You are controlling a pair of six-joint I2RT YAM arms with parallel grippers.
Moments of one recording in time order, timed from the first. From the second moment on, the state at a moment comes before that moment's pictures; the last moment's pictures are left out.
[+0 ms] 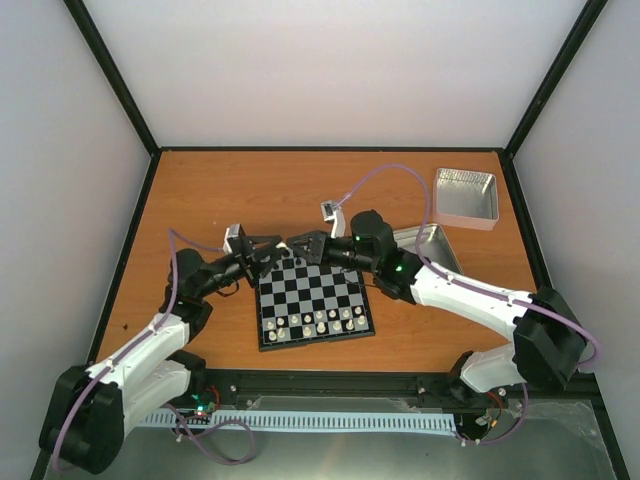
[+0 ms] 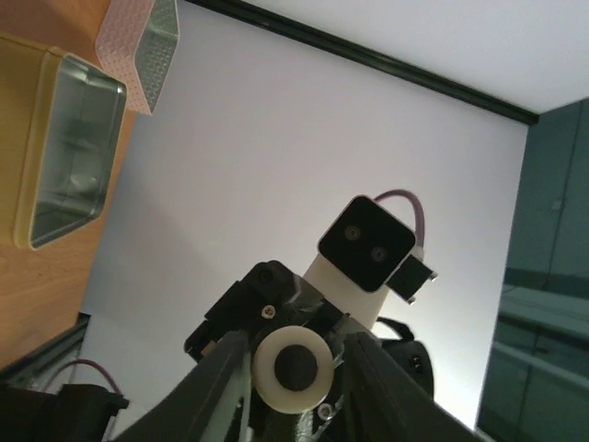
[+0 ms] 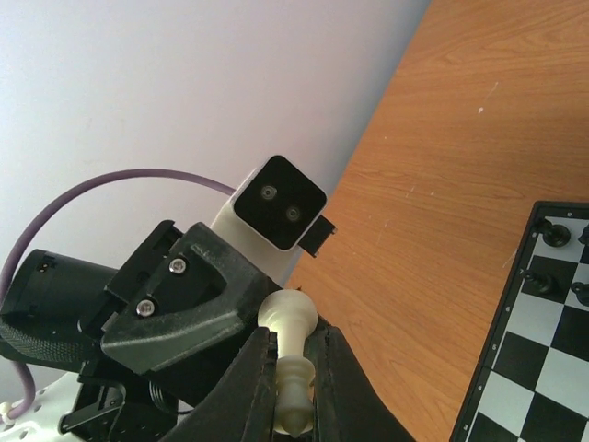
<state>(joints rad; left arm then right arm) -0.34 0.93 0.31 0.72 0.72 -1.95 0.87 1.38 0.90 0.27 -0.36 0.93</state>
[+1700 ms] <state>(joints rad) -0.28 0.42 0.71 -0.65 -0.18 -0.52 1.26 2.00 1.58 -1.03 0.04 0.49</state>
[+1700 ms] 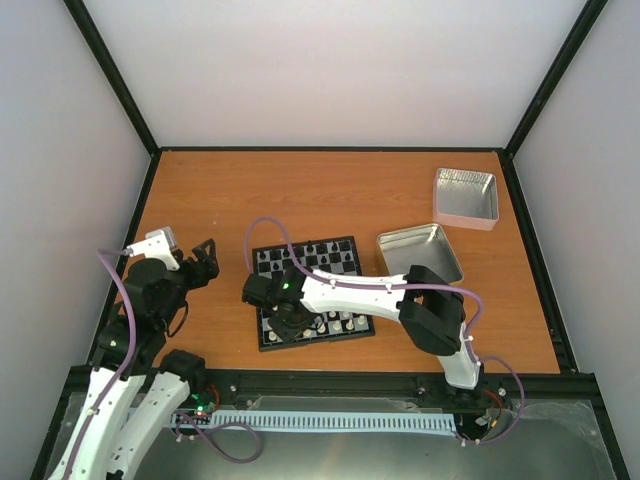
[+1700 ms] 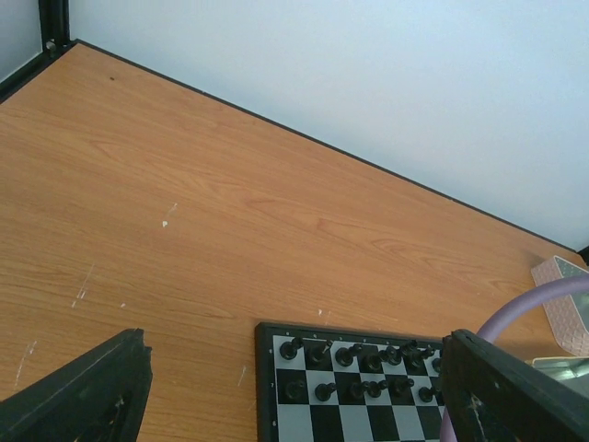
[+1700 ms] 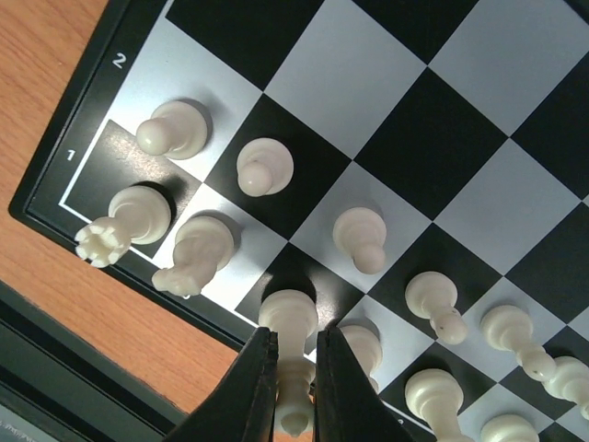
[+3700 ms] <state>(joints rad) -0.28 0.34 1.21 -0.77 -0.30 -0.20 0.85 0.46 1.11 -0.90 0.84 0.36</state>
